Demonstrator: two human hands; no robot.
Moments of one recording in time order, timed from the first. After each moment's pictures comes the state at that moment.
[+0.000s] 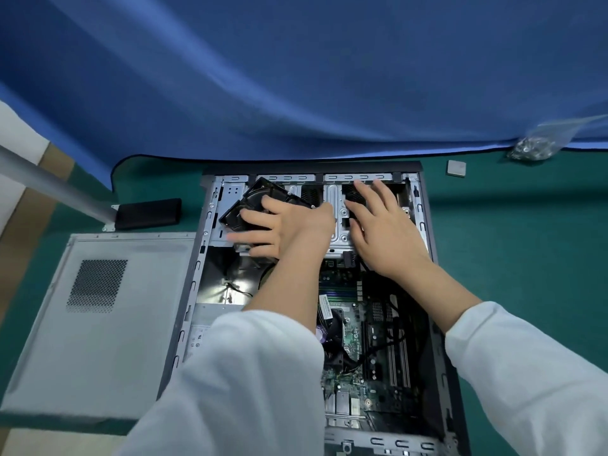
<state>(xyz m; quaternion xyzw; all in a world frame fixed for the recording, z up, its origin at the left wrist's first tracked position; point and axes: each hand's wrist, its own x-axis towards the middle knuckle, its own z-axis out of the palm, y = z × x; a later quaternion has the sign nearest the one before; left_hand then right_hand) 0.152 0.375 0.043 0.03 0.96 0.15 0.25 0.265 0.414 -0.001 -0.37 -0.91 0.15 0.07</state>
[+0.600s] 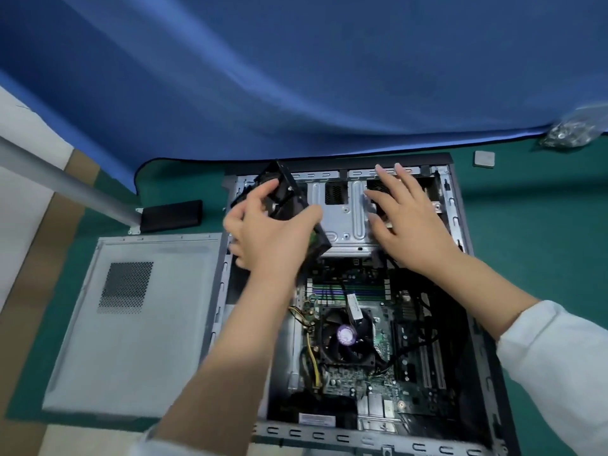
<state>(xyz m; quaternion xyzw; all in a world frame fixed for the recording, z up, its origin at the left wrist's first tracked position) 0.114 0.302 0.073 0.13 0.86 0.45 0.20 0.257 0.414 0.005 -0.35 -0.91 0.20 0.12</state>
